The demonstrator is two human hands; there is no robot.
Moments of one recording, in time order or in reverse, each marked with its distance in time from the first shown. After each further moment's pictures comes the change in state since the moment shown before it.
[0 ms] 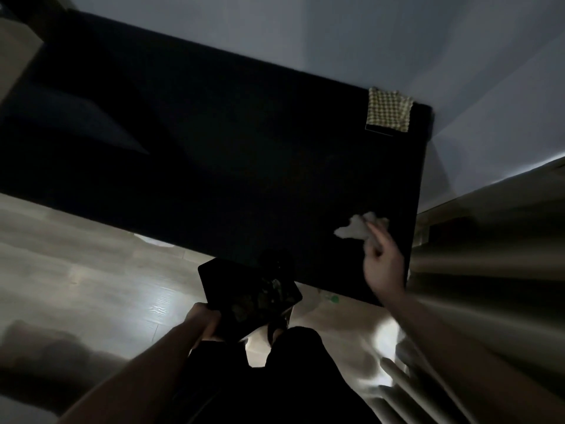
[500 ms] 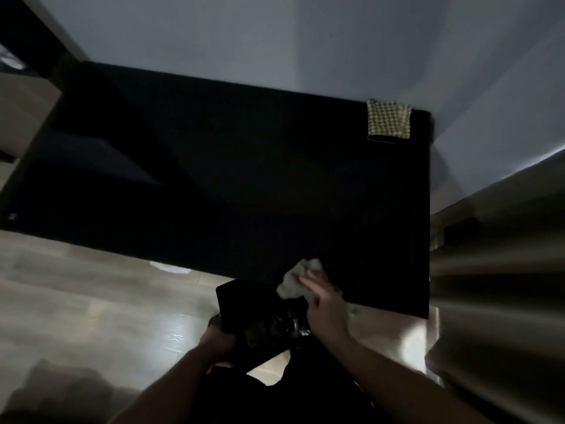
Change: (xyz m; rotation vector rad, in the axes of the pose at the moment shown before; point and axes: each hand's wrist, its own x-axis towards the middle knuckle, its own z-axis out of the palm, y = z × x) left_hand -0.068 0.036 -0.018 0.220 0.083 0.067; right_hand -0.100 -0.046 0.128 0.015 -0.228 0.012
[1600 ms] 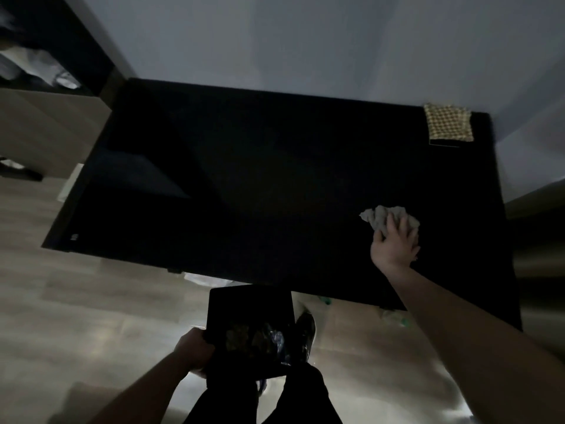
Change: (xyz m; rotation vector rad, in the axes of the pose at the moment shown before) left_hand 0.077 -0.088 -0.206 0.321 0.051 0.114; right_hand 0.151 -0.074 0.027 -0.480 0.181 0.492
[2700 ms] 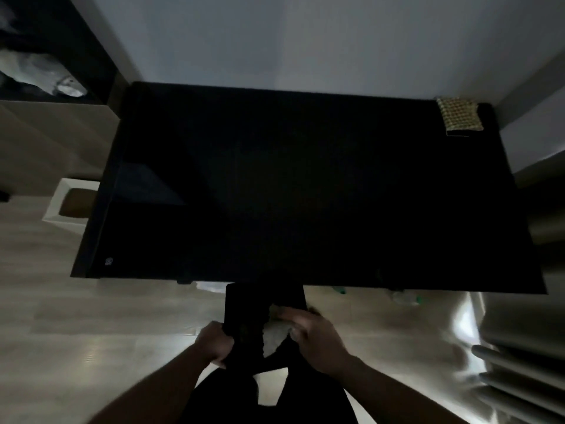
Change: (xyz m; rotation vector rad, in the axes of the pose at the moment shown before) left_hand 0.065 -0.062 -0.103 0.003 -0.102 0.115; right_hand -0.274 -0.140 0.130 0.365 -0.441 -0.641
